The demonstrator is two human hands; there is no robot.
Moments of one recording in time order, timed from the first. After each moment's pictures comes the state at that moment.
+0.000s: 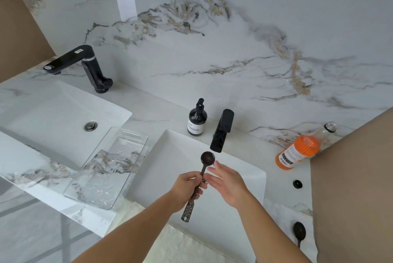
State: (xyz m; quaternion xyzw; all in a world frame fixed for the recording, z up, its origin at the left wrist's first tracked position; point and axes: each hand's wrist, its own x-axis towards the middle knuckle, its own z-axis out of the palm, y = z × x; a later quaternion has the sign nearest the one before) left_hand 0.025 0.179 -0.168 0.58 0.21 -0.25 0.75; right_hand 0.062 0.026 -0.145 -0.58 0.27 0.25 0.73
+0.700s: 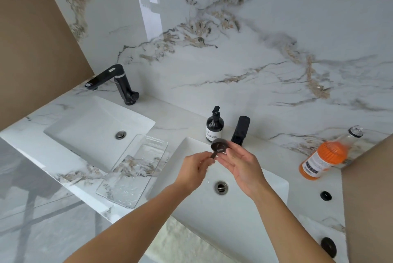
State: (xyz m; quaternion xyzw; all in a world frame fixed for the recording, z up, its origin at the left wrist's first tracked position) left_hand 0.043 0.205 -0.120 0.85 0.00 0.03 0.52; right_hand 0.072 0.037 -0.082 -0.53 -0.01 0.19 0.83
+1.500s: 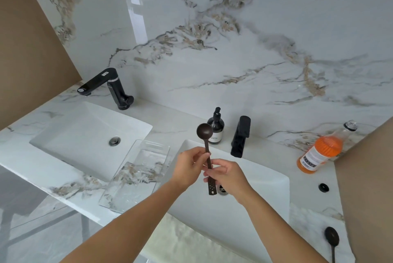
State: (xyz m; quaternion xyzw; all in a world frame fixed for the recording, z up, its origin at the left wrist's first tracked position) left_hand 0.048 0.248 -0.104 0.80 0.01 0.03 0.60; right_hand 0.044 0.091 -0.094 -0.72 0.03 0.22 0.65
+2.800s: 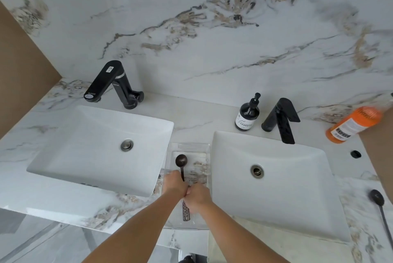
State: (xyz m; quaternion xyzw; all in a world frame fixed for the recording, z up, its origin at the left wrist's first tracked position) left_hand 0.068 0.464 -0.203 0.93 0.16 -0.25 0.24; right_hand 0.032 0.379 -0.188 -0.88 0.14 0.34 0.31
